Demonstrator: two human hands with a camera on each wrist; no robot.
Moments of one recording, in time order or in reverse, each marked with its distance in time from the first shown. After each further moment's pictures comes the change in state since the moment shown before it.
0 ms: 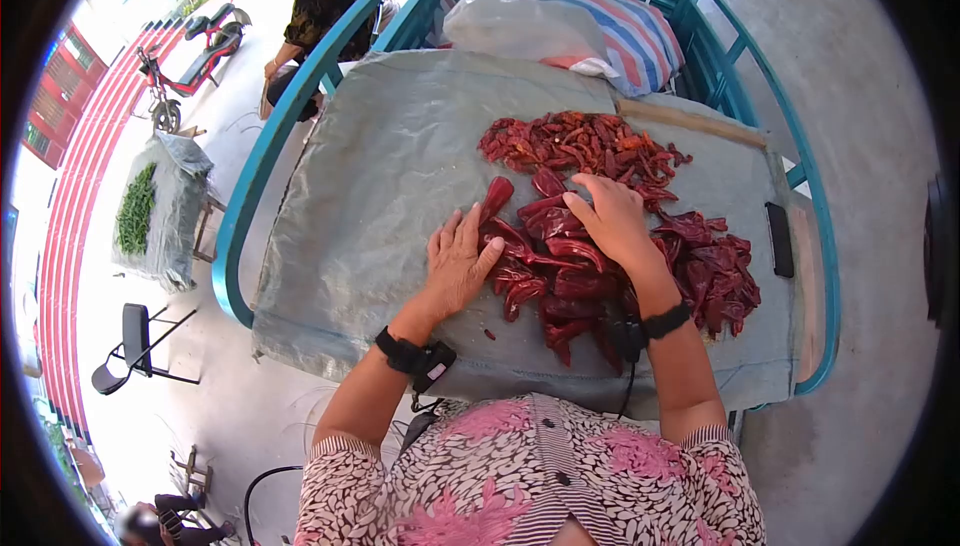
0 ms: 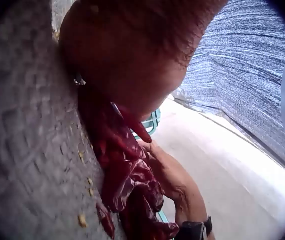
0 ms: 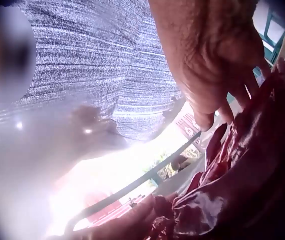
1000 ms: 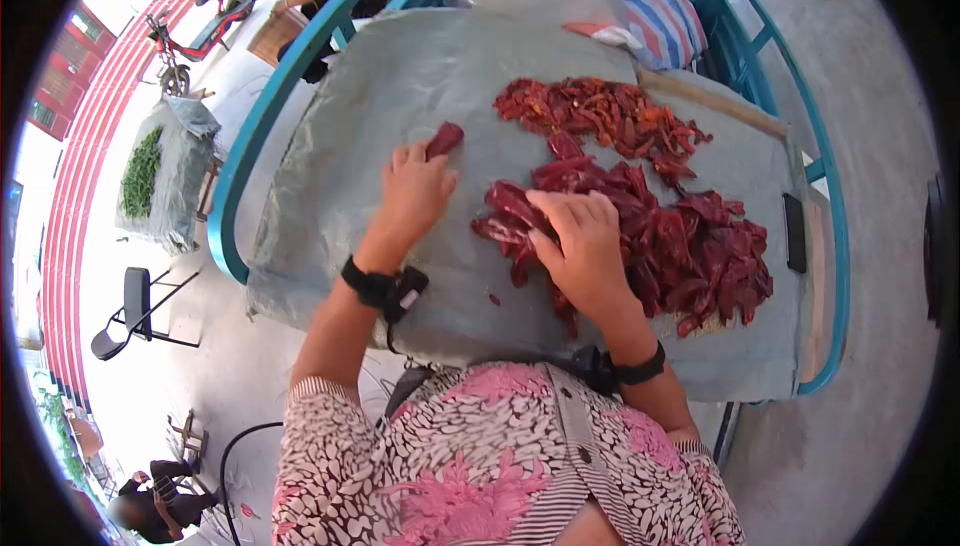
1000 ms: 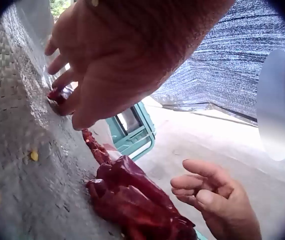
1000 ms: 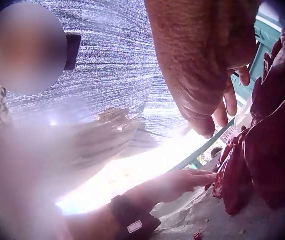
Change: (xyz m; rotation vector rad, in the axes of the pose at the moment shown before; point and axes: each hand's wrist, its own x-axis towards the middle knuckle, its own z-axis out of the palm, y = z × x) left_hand 0.024 -0.028 -0.061 0.490 0.137 -0.013; right_hand -0.071 -0.091 0.007 0.140 0.179 -0.354
